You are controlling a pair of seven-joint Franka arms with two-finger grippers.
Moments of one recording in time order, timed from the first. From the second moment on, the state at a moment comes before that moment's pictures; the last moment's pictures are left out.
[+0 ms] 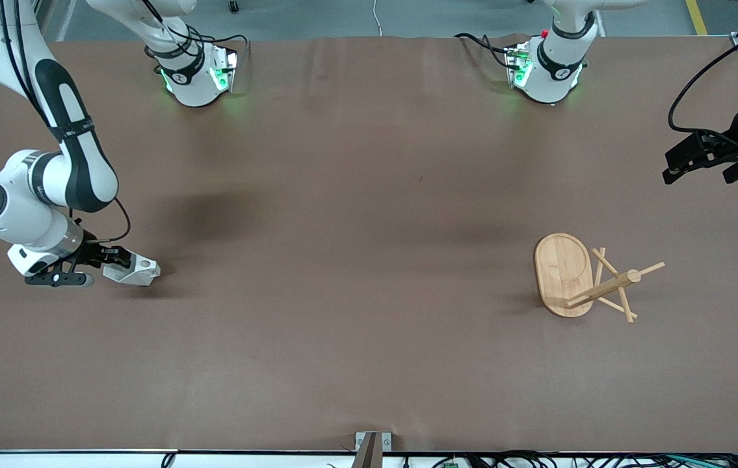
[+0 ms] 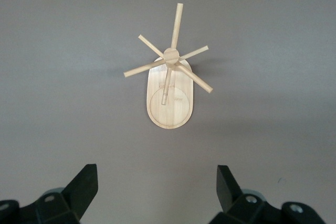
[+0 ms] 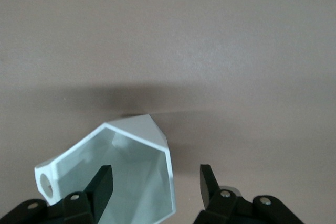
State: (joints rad) left arm 0.01 0.00 -0.06 -1.55 -0.01 1.60 -0.06; right arm -0.06 0.37 -0.10 -2.06 0.03 2.46 -0.21
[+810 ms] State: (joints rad) left arm 0.00 0.00 -0.07 -1.53 -0.01 1.59 -0.06; right arm -0.06 0.33 -0.10 -1.91 0.07 2.13 -0.37
